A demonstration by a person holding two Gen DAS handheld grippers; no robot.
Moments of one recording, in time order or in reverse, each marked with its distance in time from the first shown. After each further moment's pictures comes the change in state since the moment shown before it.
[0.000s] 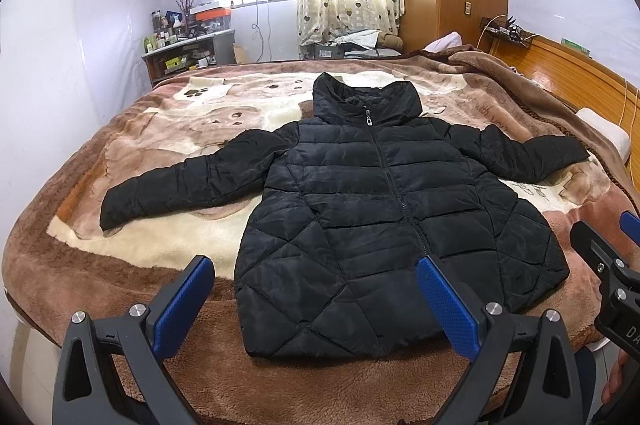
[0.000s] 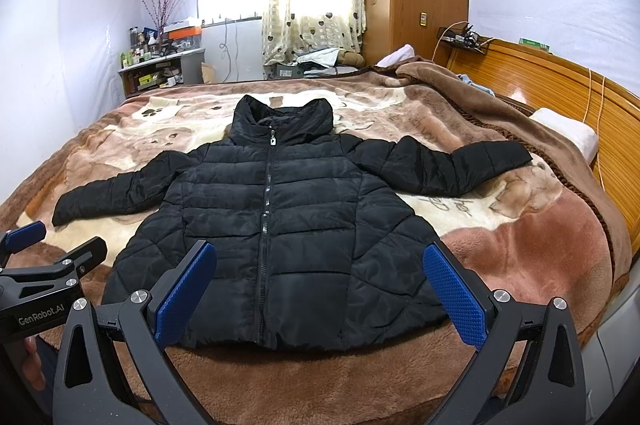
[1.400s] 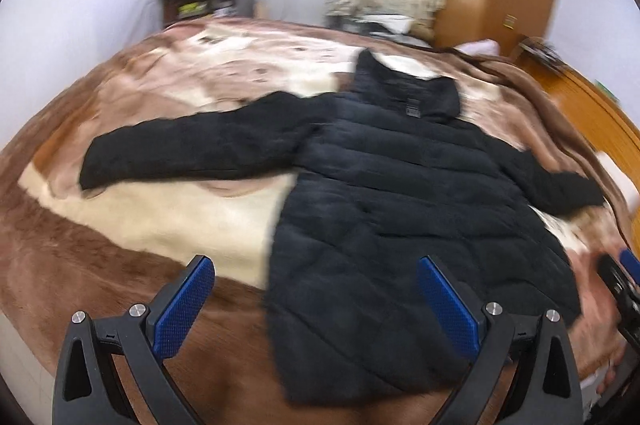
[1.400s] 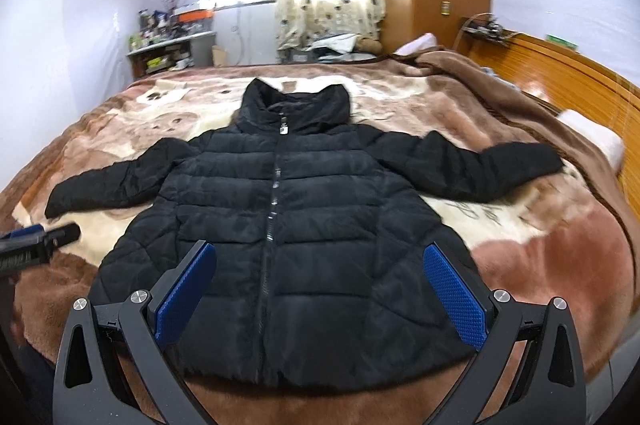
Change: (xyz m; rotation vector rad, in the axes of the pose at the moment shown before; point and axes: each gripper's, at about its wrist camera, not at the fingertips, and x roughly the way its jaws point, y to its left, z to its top) left arm 0.100 0.106 0.016 -0.219 0.114 -0.052; right arm 0.072 0.016 0.015 -0.053 0.062 0.057
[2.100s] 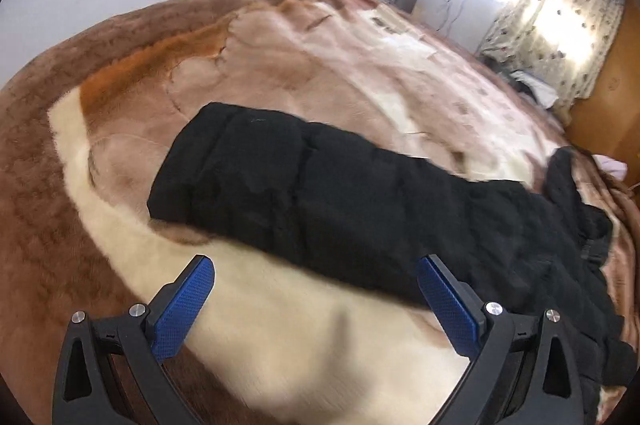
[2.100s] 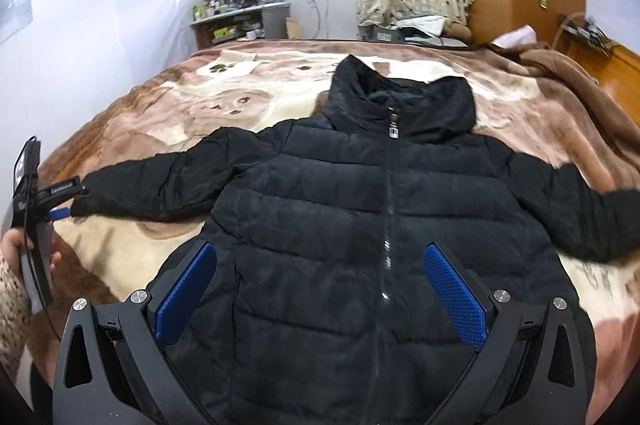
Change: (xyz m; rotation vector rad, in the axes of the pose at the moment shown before) left arm 0.143 0.243 0.081 -0.417 0.019 0.243; right arm 0.136 0.090 0.058 -0.109 0.090 0.251
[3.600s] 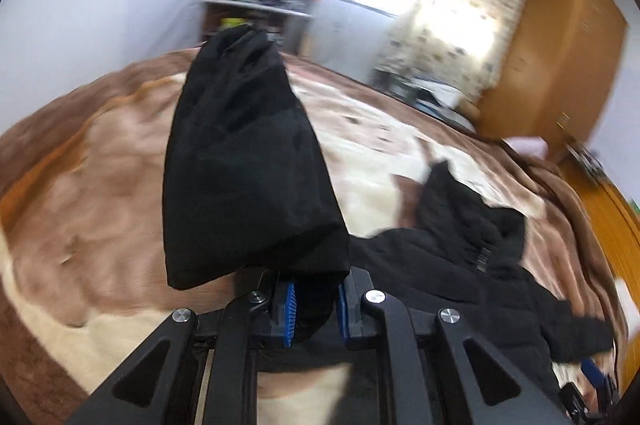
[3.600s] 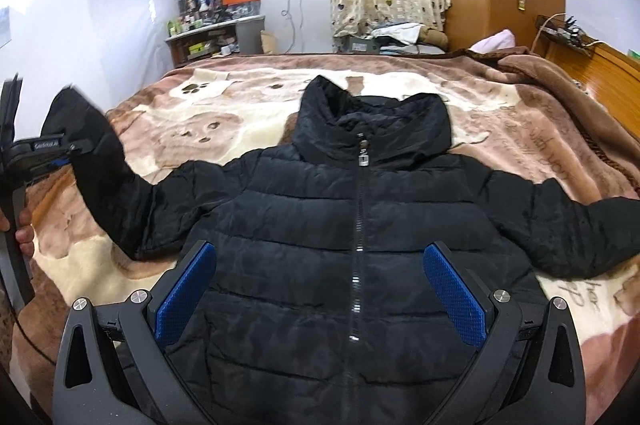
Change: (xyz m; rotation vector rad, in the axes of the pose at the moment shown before) left arm -0.067 -0.178 0.028 0.233 -0.132 -0.299; right arm -0.001 -0.034 0.035 0.064 -0.047 -0.081
